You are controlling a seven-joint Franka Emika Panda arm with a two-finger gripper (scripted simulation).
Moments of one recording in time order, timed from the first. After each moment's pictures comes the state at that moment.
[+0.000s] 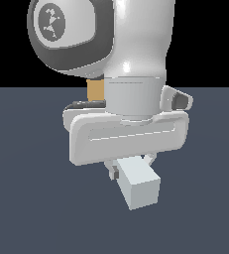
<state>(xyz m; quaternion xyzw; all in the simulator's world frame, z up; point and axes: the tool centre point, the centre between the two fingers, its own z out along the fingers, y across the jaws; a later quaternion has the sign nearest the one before) 0.029 -0.101 0.049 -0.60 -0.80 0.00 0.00</state>
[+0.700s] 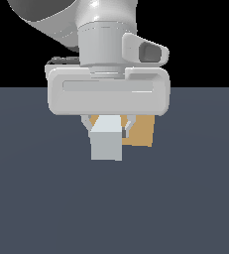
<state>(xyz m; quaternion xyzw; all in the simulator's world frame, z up) -0.010 -0.073 0.113 -0.71 -0.70 0.00 0.00</state>
